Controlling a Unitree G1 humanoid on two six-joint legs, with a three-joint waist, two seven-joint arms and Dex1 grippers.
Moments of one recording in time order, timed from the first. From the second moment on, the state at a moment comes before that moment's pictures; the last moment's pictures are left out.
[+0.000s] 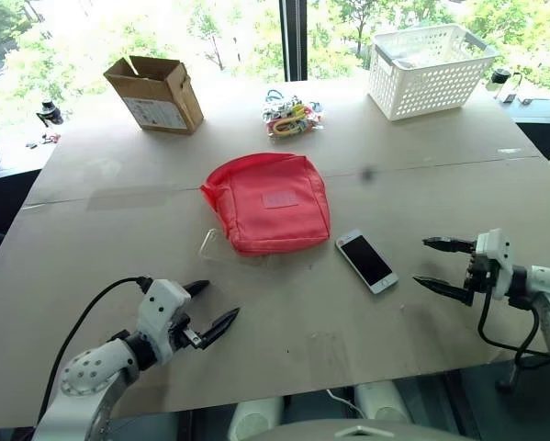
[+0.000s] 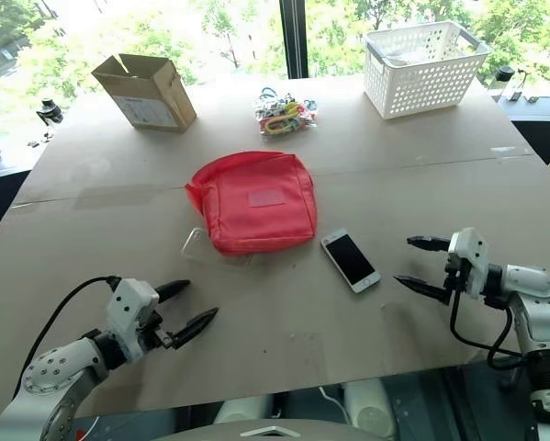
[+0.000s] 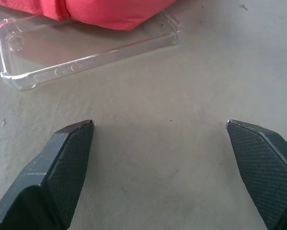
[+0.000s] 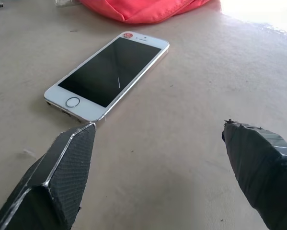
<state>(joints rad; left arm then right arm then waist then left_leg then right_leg) 0.43 0.59 0.22 -0.39 -0.36 0.22 -0.76 -0.17 -0.69 -0.12 0.27 0.39 -0.07 1.28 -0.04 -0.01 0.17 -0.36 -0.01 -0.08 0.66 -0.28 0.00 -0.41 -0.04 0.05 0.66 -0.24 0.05</state>
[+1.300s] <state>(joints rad) 0.49 0.52 0.39 -0.66 -0.71 0.32 -0.71 -0.67 -0.22 0.41 0.33 -0.09 0.01 0.91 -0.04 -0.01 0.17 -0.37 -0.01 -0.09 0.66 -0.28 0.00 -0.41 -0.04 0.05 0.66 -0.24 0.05</state>
